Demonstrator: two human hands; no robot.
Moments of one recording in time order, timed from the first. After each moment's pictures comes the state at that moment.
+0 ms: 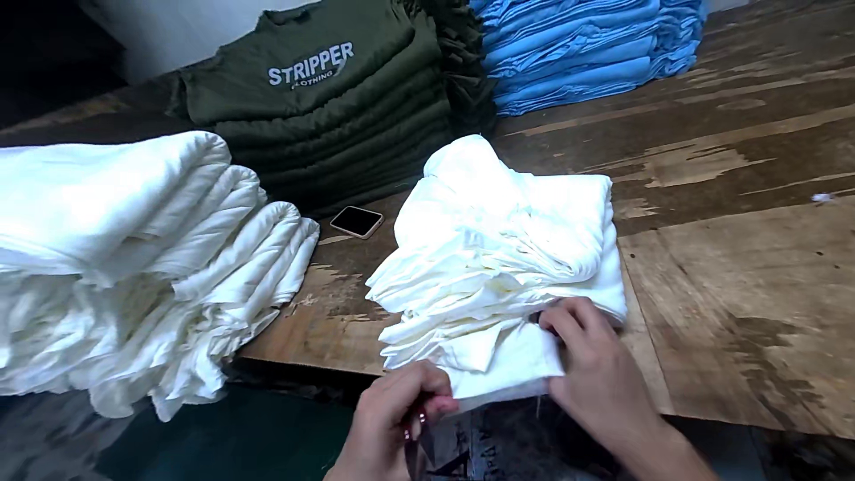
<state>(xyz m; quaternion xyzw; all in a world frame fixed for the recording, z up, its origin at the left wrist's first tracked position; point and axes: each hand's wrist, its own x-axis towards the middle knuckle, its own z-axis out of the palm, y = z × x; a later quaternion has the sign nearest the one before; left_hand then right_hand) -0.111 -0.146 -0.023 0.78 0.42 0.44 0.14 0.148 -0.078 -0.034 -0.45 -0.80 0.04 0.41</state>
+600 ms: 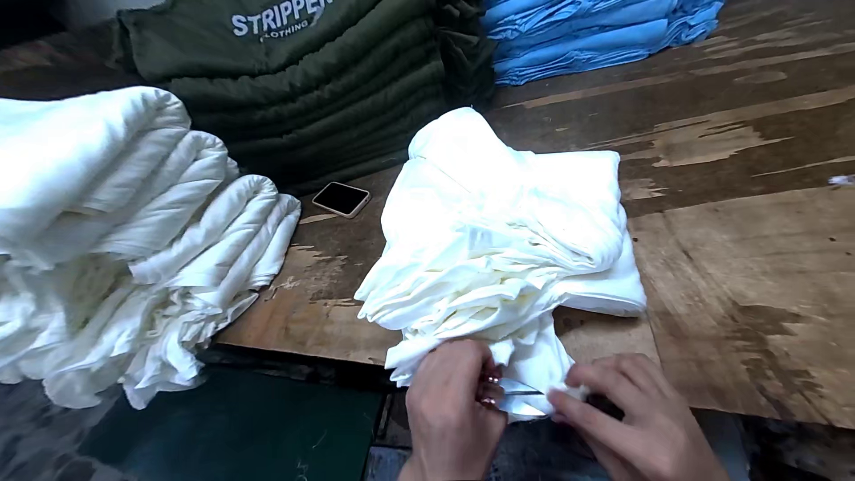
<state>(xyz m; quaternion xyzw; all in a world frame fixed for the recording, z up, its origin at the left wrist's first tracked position) -0.023 -0.135 -0.036 0.68 0.59 0.42 -0.08 0.207 -0.114 -0.050 -0.31 -0.87 0.02 0.37</state>
